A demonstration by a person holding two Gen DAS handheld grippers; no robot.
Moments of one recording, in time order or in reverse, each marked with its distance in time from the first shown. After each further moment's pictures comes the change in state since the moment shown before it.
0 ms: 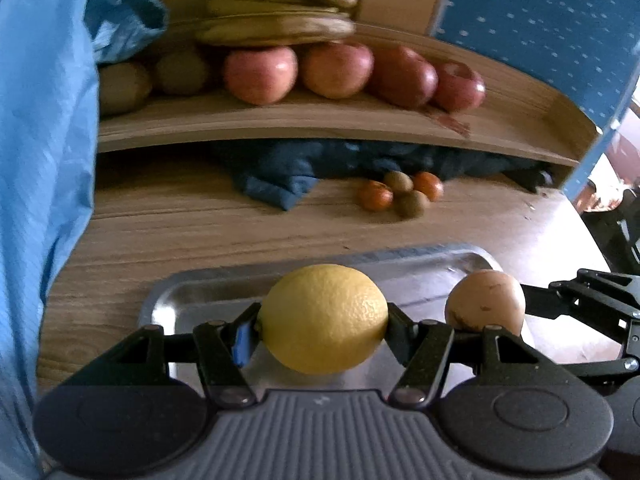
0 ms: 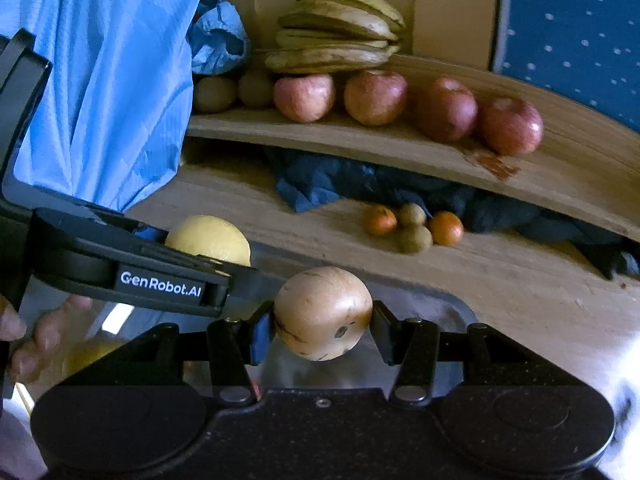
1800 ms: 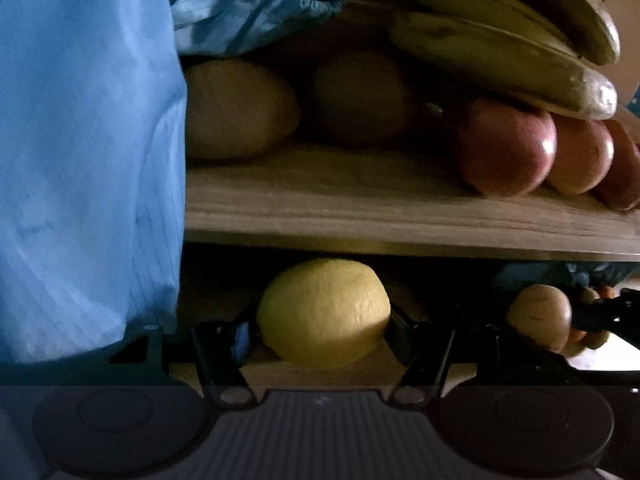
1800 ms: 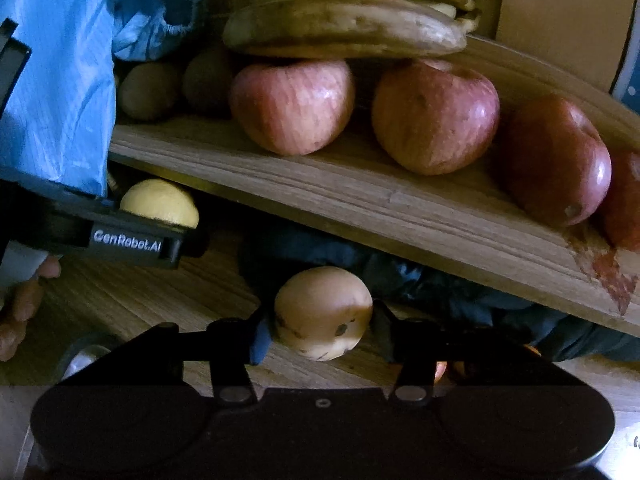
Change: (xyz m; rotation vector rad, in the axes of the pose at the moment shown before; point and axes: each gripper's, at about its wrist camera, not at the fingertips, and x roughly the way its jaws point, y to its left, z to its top) left arm 0.093 0.129 0.082 -0.147 0.014 0.173; right arm 0.153 0.009 0.096 -0.047 0.072 0.009
